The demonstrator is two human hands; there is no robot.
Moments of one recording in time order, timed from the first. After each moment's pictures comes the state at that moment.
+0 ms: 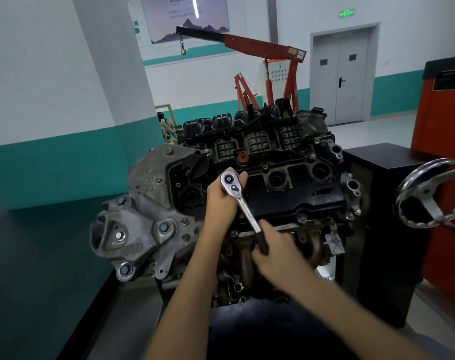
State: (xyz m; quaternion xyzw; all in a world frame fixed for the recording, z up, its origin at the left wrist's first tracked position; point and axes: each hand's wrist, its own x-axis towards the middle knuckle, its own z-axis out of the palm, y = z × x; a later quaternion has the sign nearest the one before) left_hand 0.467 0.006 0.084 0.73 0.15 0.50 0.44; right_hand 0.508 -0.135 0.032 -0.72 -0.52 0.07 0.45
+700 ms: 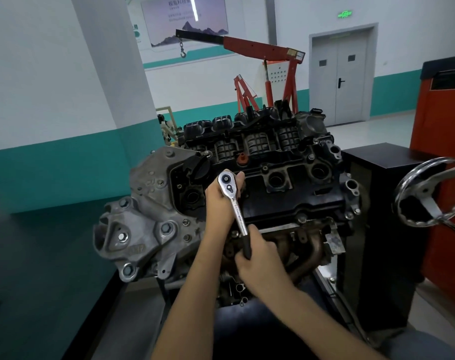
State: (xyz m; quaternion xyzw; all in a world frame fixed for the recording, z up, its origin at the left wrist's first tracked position) left_hand 0.465 -0.005 0.086 0.69 0.14 0.53 0.47; right_hand 0.476 -0.119 0.025 -0.71 -0.48 0.08 0.51
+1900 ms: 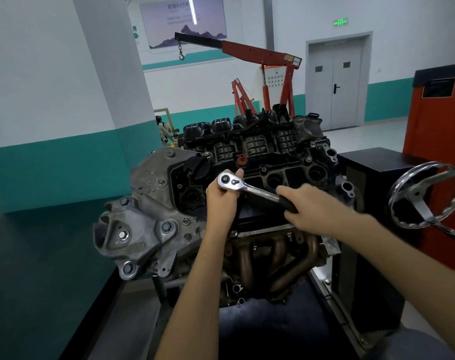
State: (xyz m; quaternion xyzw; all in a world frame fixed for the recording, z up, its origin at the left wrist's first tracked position) left_hand 0.463 -0.005 0.089 0.69 0.14 0.53 0.48; right_hand 0.582 -0.156 0.104 -0.76 -0.61 -0.10 0.20
